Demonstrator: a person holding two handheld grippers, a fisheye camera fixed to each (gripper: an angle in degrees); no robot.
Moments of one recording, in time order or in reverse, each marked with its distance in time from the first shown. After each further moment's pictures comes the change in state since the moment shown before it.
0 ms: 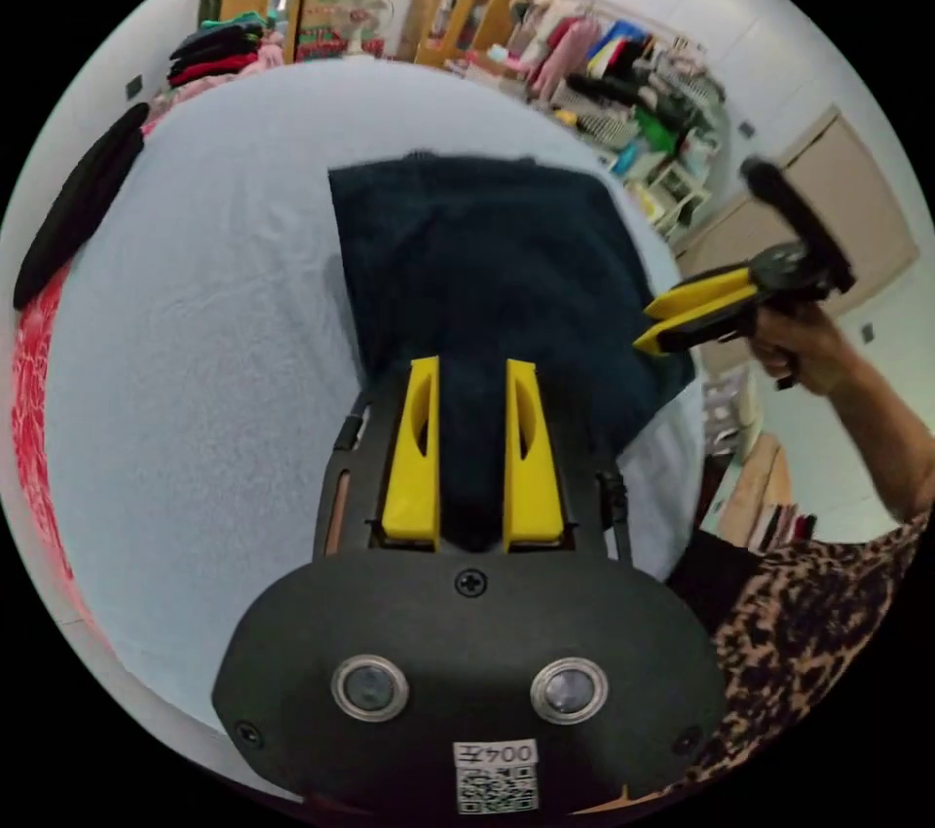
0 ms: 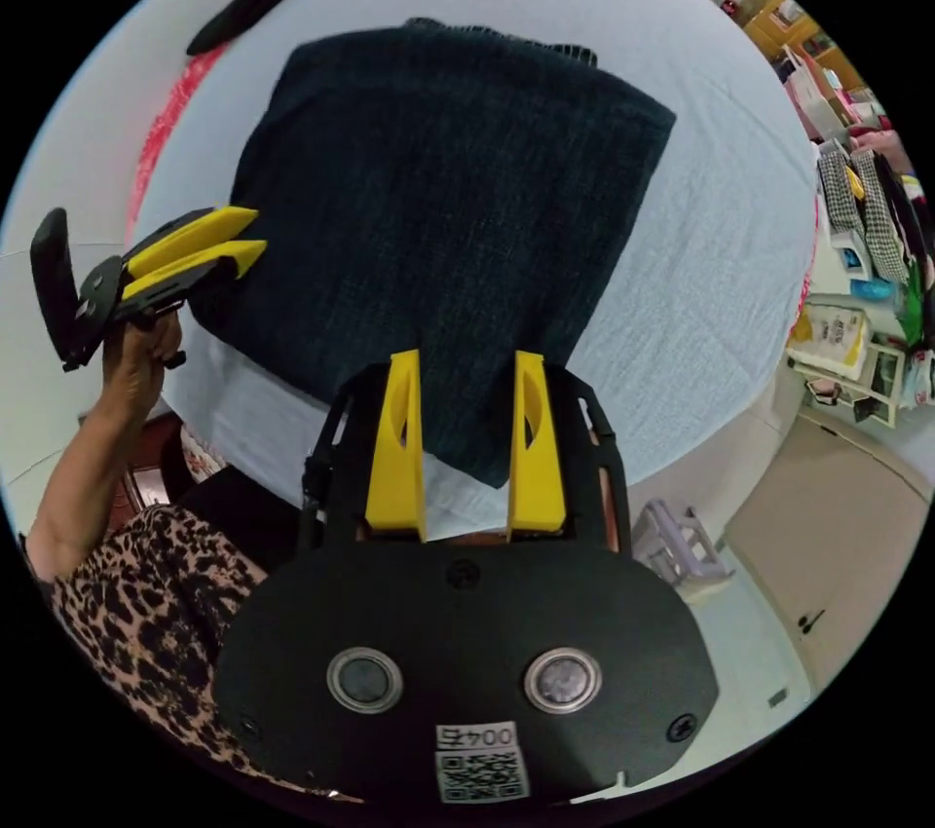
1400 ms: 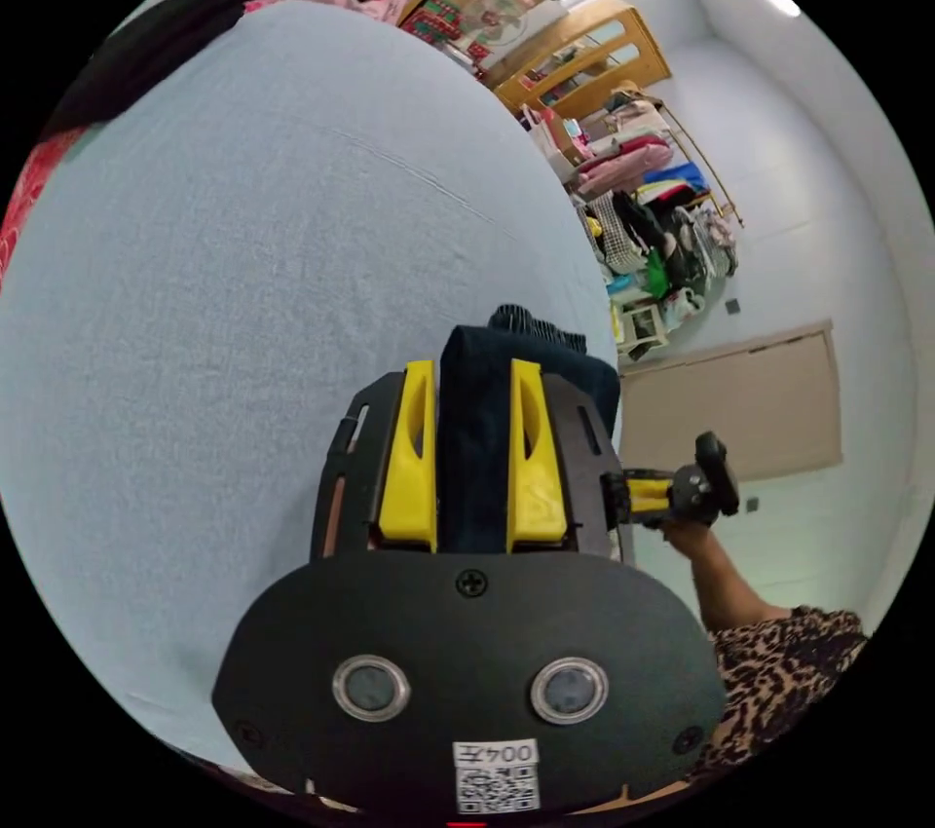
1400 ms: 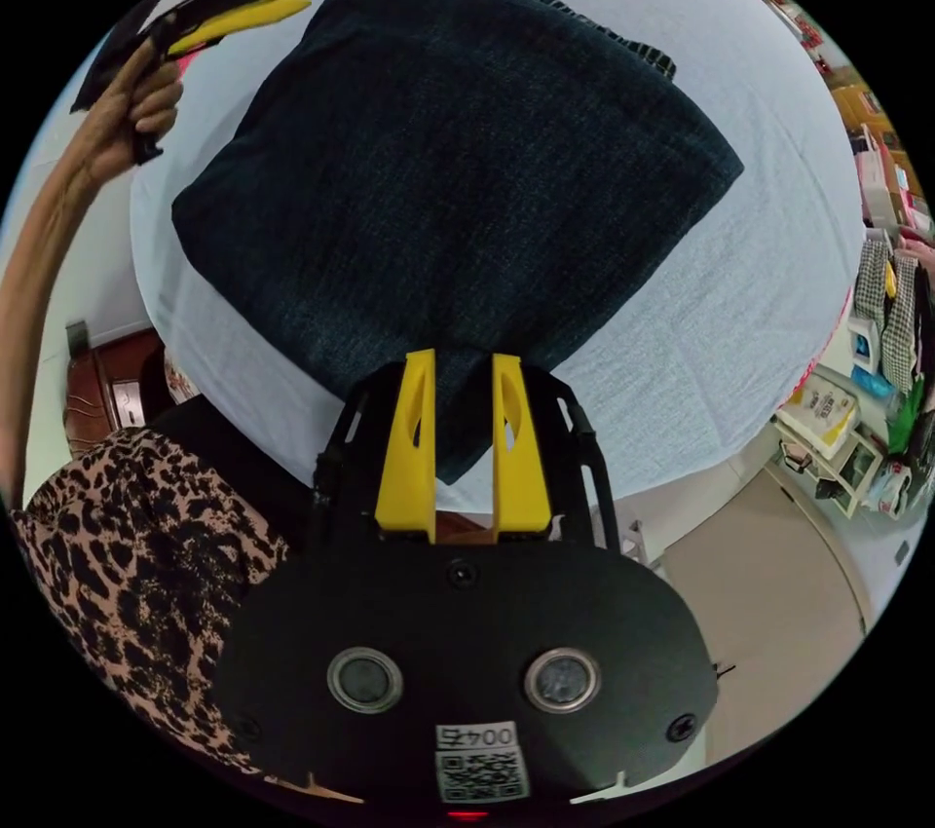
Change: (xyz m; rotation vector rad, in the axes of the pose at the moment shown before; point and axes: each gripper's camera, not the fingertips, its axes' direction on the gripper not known) left arm -0.131 -0.130 -0.010 0.074 0.291 -0.405; right arm 0.007 -0.083 0.002 -0.133 0.032 -0.220
